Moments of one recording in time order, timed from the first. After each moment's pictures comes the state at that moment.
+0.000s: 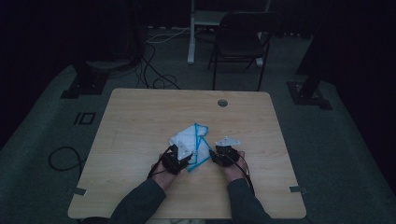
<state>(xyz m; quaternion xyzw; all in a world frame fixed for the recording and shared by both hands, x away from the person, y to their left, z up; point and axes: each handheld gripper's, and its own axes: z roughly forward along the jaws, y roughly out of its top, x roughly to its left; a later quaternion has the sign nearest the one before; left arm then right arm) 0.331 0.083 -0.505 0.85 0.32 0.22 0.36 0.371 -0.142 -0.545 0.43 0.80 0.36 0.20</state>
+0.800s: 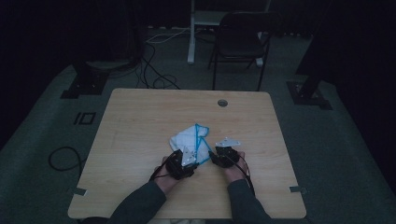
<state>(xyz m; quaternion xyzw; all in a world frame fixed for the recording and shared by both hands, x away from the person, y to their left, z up) 0.320 0.066 -0.518 0.88 0.26 0.20 0.35 0.368 -0.142 -0.545 0.43 0.80 0.37 0.19</state>
